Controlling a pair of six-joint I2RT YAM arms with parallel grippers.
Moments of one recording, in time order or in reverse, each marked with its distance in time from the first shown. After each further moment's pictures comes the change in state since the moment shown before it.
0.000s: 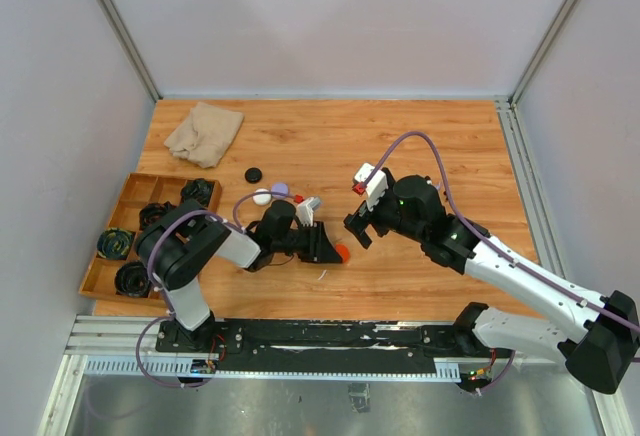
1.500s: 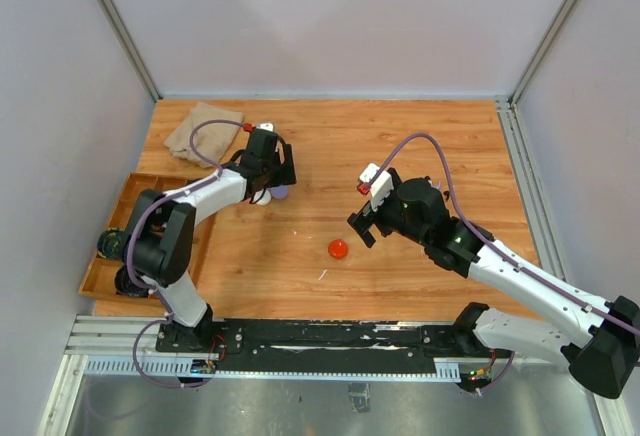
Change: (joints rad) left arm 0.280 -0.081 0.568 -0.847 -0.777 0.309; right arm 0.000 -0.034 -0.021 -0.003 0.069 -0.005
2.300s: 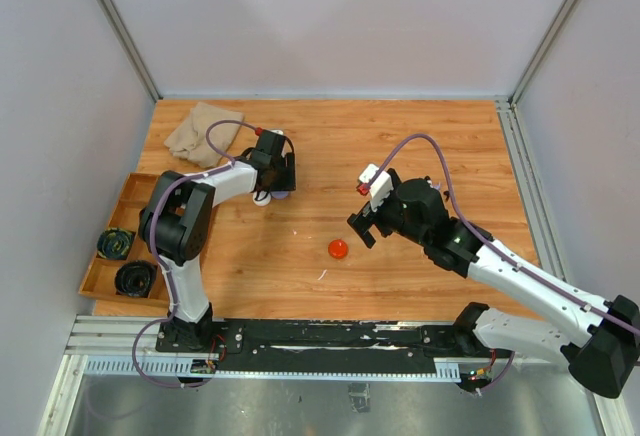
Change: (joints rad) left arm 0.024 0.216 0.118 -0.083 0.050 0.069; right arm 0.000 0.002 -0.005 0.001 0.003 0.000
